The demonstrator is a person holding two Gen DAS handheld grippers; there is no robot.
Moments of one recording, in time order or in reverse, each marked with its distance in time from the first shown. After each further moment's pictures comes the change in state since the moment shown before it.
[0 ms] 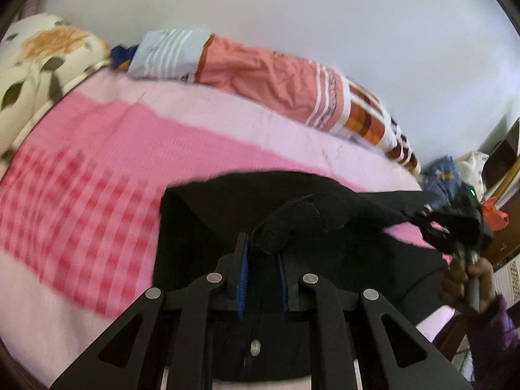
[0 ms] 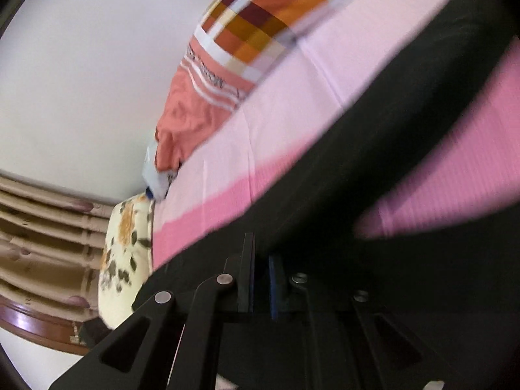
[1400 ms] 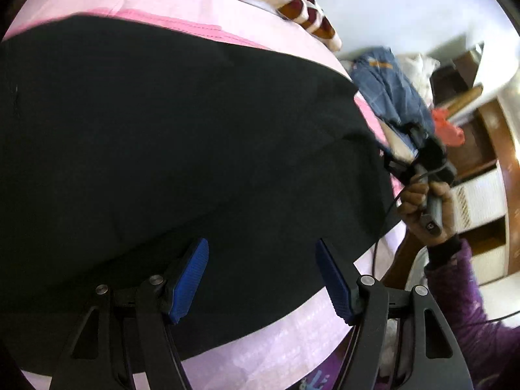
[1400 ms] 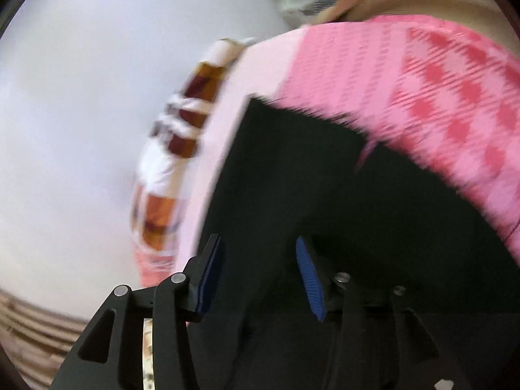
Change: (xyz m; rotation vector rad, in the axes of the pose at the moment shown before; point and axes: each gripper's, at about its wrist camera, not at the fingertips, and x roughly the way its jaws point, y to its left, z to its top) left arm 0.150 -0.241 -0.110 0.066 0.455 -0.299; right arm -0.217 -0.267 0.071 0.363 -0.434 -0.014
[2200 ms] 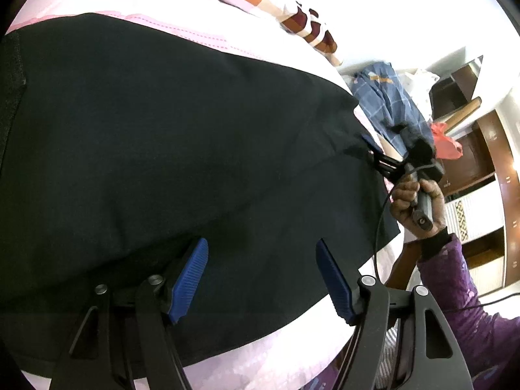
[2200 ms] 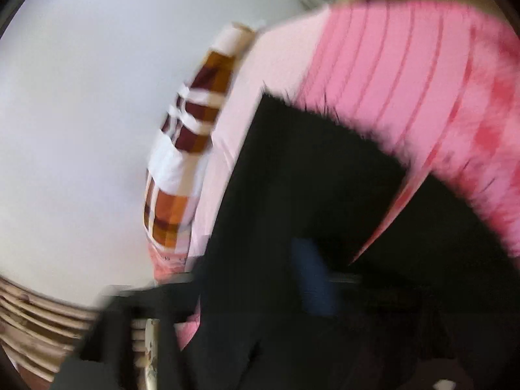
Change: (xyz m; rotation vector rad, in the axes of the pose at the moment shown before) left arm -0.011 0.010 -0.003 -0.022 -0.049 -0.010; right arm 0.034 0.006 0.017 -0.005 0.113 0.106
